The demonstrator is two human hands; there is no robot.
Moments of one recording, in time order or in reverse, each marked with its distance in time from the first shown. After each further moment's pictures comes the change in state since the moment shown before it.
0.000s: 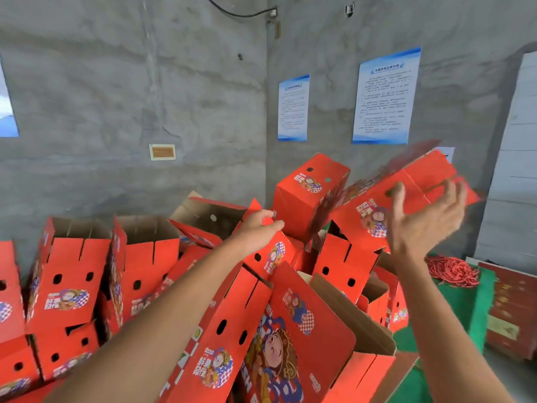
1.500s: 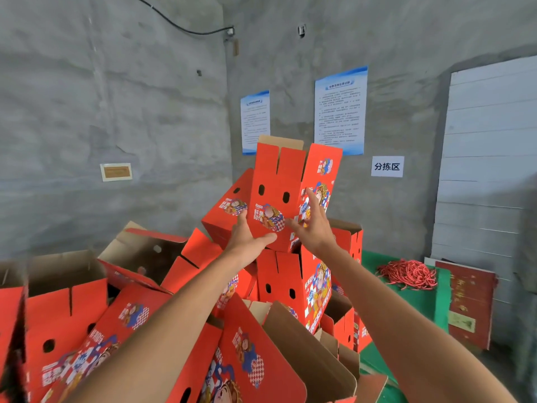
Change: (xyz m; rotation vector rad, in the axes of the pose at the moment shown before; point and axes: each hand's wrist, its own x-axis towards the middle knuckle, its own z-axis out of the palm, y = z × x) left_hand 0.073 0.036 0.085 -0.121 0.002 0.055; right_hand -0.004 0.006 0.087 0.246 -0.990 -0.033
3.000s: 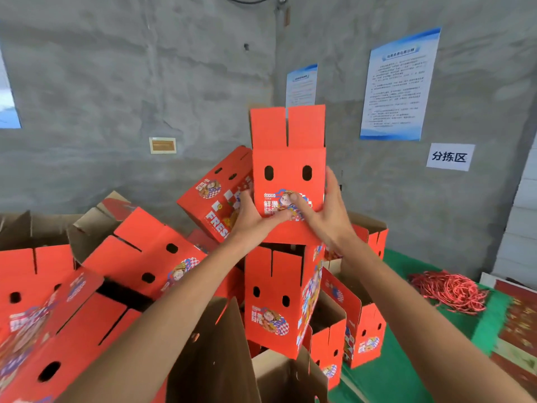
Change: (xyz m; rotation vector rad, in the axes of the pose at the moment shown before) left_hand 0.058 0.020 0.132 -0.088 0.245 0.073; right_hand 0.060 0.108 -0.070 0.299 -0.038 -0.172
